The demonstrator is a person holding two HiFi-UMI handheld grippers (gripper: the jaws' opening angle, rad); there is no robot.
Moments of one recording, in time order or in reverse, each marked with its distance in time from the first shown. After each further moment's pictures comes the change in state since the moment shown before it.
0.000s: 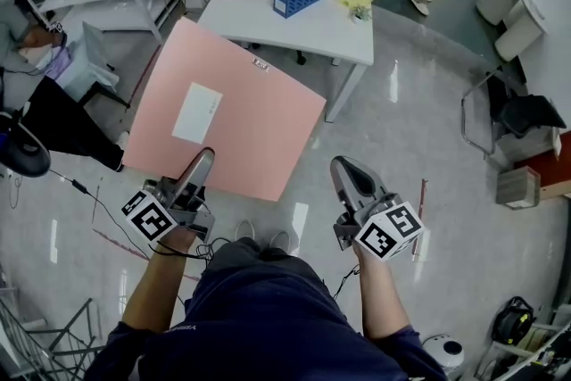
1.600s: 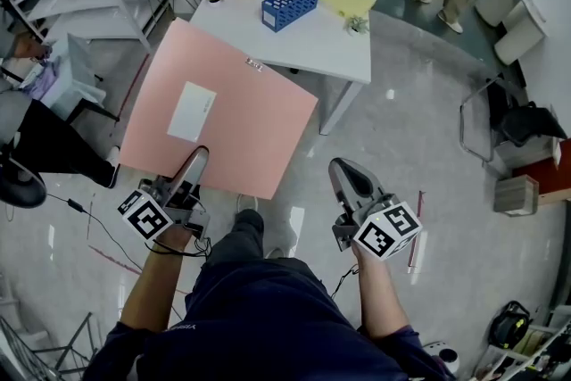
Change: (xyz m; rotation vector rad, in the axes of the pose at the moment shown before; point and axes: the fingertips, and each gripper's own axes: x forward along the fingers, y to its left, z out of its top) left arm 0.100 0.071 0.021 -0.003 0.013 0.022; right arm 0.072 -0.093 0.017 0.023 0.030 -0.025
